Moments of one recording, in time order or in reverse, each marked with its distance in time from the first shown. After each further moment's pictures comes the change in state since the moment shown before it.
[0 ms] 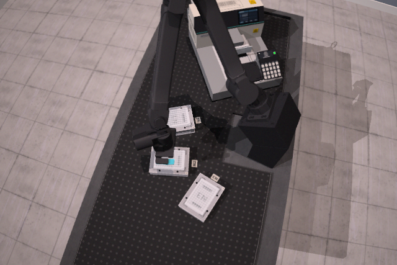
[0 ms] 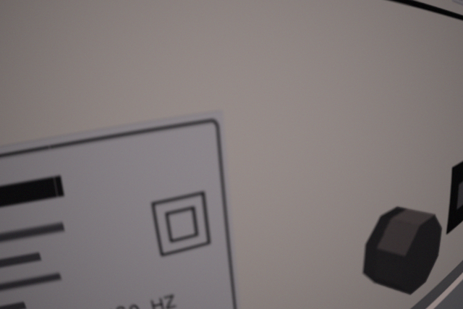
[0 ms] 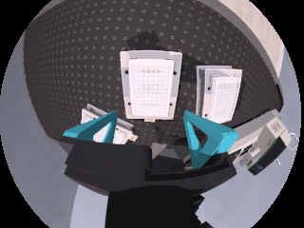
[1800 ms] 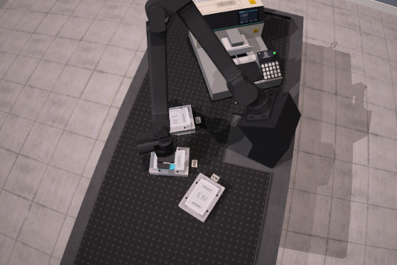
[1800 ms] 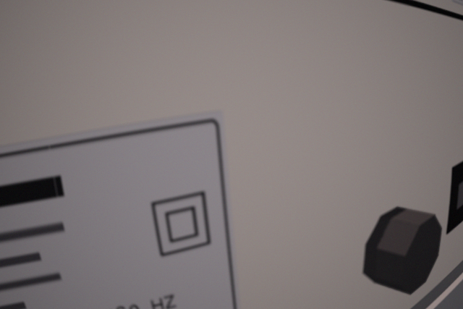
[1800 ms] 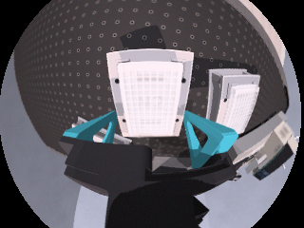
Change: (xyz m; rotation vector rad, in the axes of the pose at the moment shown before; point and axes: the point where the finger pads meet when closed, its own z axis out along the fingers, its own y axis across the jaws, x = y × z) arm 0.000 0.000 0.061 0.001 0.000 0.026
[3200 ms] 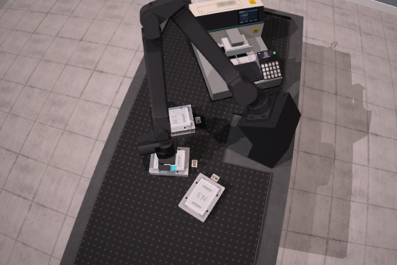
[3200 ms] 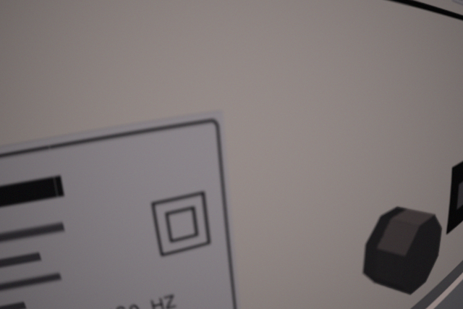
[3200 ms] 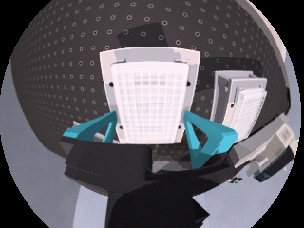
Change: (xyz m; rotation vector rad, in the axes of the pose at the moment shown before) arm 0.002 -0.001 0.021 0.001 0.003 -0.003
